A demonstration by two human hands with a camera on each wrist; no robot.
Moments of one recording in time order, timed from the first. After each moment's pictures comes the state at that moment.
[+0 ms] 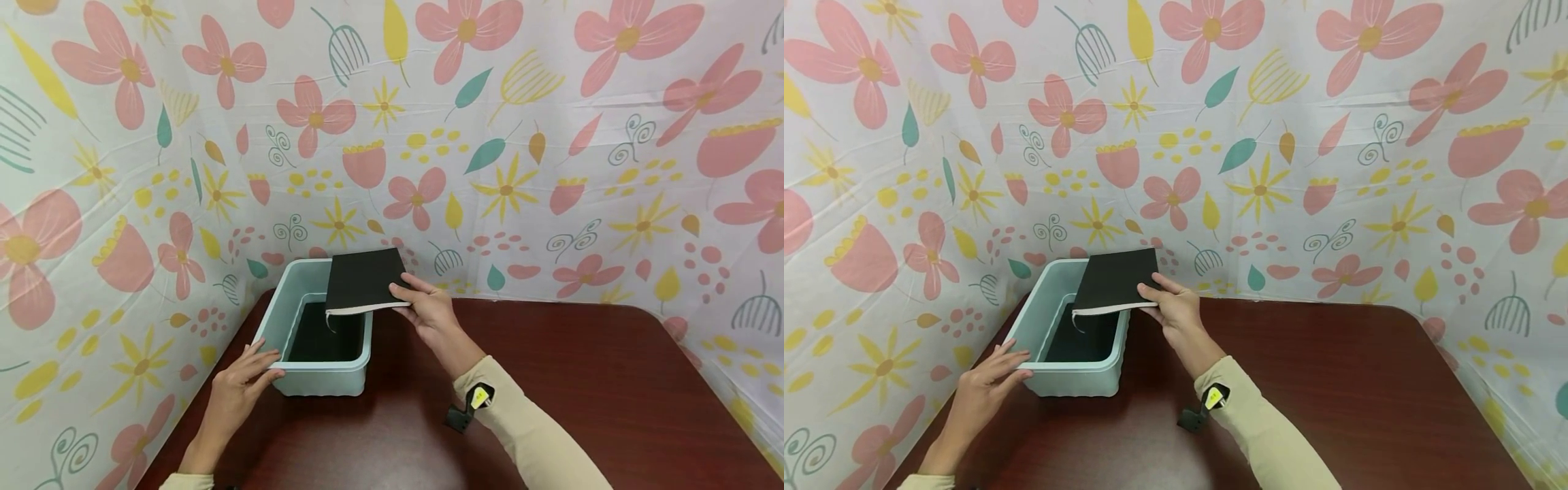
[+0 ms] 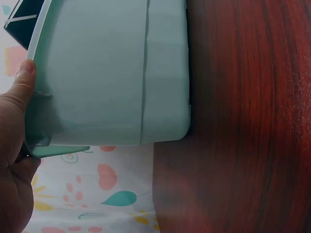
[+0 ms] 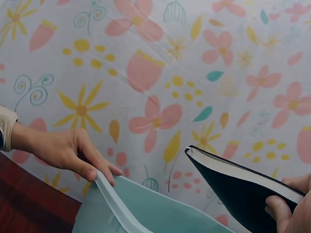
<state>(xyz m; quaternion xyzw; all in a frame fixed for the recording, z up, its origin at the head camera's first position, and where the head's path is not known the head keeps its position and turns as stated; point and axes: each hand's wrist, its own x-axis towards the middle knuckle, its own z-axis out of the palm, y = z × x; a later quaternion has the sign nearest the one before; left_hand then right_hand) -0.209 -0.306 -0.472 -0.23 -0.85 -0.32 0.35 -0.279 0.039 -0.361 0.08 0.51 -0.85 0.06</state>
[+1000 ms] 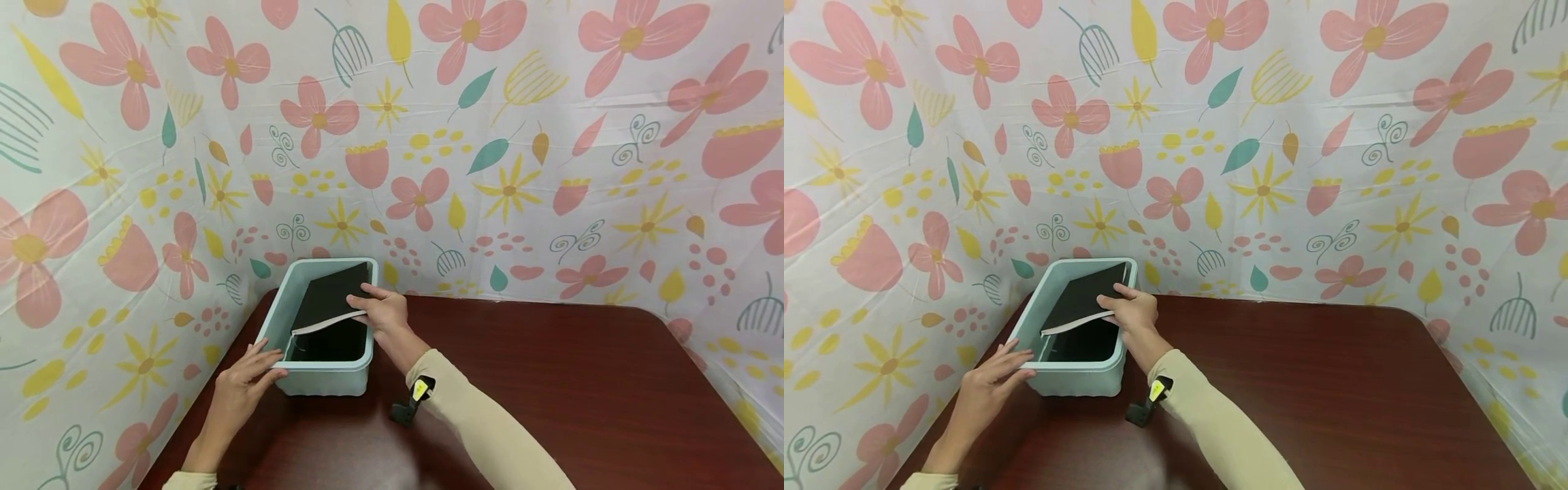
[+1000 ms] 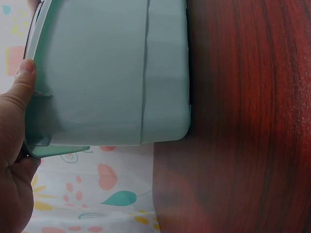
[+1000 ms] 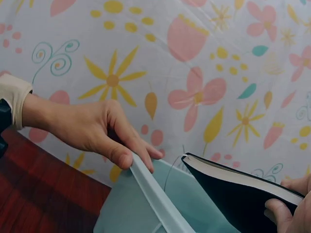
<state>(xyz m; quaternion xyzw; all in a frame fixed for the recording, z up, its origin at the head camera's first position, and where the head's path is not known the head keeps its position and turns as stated) -0.208 -0.304 -0.469 -0.23 -0.85 -0.32 0.35 -0.289 -0.034 -0.381 0.09 0.59 -0.80 0.05</state>
